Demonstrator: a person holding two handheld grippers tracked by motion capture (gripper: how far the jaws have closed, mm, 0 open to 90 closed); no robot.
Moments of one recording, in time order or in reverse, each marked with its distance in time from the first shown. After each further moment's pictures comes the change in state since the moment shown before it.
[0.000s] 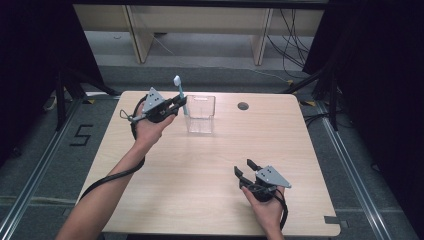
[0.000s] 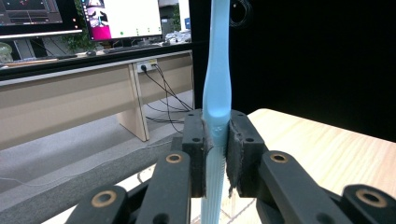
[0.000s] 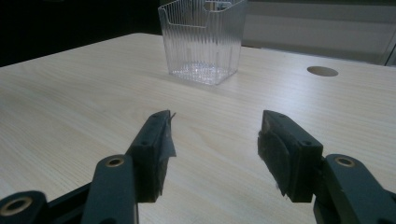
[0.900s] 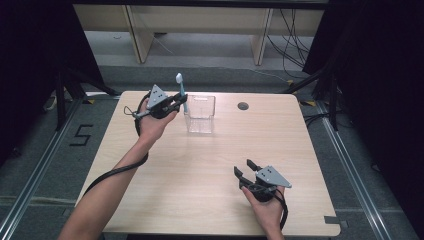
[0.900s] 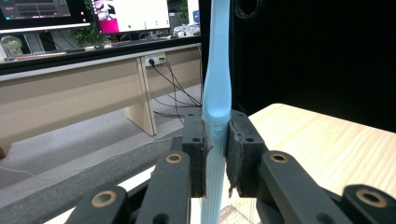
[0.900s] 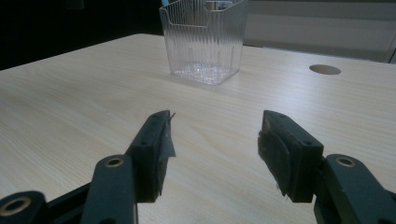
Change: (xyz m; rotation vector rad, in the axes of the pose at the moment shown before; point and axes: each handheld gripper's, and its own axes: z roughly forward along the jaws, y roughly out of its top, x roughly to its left) left arm 0.011 -0.009 0.017 0.029 0.031 0.000; right arm 0.000 0.000 -0.001 0.009 0.006 0.008
